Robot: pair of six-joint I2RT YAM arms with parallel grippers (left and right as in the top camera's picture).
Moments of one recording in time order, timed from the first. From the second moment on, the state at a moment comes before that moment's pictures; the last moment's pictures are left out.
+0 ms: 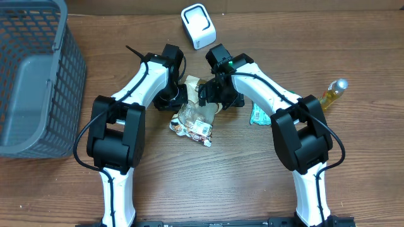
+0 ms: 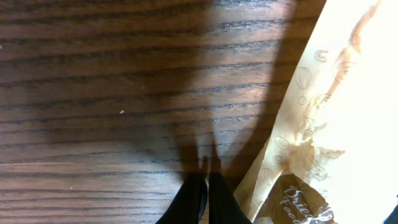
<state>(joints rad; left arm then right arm) -0.29 2.20 1.62 -1.00 0.12 -0.39 0.49 2.23 1.73 -0.94 -0.15 0.46</state>
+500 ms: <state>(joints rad) -0.18 2.20 1.91 -1.32 0.12 -0.38 0.49 2.20 1.73 -0.93 -0.18 0.44</state>
